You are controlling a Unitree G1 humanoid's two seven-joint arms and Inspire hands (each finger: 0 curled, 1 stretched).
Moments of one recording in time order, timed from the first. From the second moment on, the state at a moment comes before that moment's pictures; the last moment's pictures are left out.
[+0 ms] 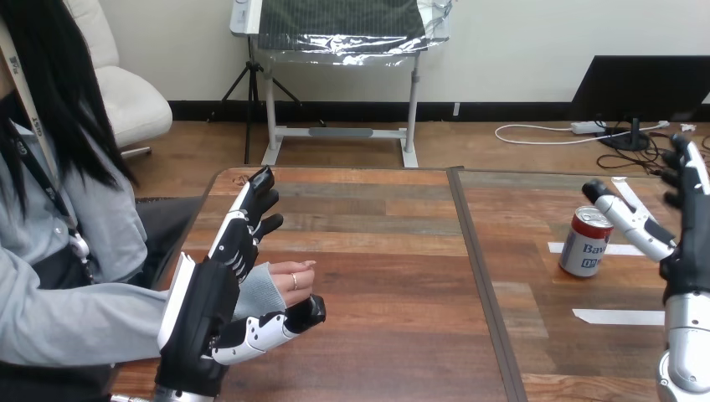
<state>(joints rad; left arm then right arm) -0.02 0.11 0.02 0.67 -0.08 -1.12 -0.25 -0.43 -0.40 -0.20 1.09 -0.19 -0.64 -0.32</state>
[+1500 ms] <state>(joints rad) -0.02 0.11 0.02 0.67 -0.10 -1.12 -0.26 -0.49 -0.41 -0.19 1.25 -0.15 -0.50 -0.24</state>
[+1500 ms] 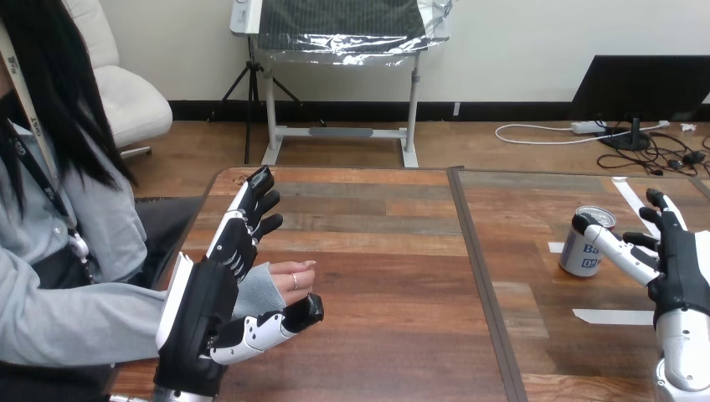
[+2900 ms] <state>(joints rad) -0.02 0.11 0.02 0.67 -0.11 -1.12 -0.27 -0.53 -0.44 -0.16 1.30 -0.16 -0.38 -0.18</state>
